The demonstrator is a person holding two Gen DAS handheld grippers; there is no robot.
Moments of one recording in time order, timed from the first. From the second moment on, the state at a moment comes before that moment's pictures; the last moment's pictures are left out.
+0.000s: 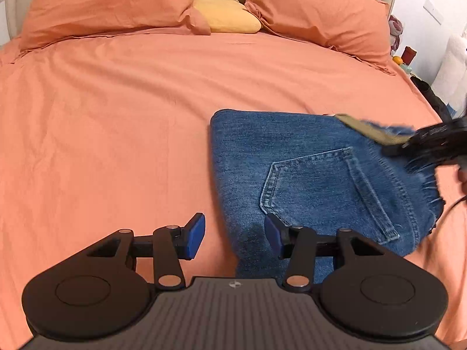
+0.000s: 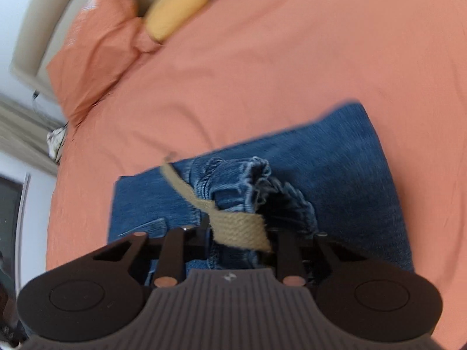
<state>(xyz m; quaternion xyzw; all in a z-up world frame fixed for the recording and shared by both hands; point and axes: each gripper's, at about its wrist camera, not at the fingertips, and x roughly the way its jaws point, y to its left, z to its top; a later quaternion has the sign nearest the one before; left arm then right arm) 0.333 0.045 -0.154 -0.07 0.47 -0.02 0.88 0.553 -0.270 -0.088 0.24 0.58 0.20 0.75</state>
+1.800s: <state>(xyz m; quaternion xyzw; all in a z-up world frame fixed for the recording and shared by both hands) 0.472 -0.007 -0.206 0.04 0.47 -0.02 0.88 0.501 -0.278 -0.102 0.01 0.45 0.07 0.89</state>
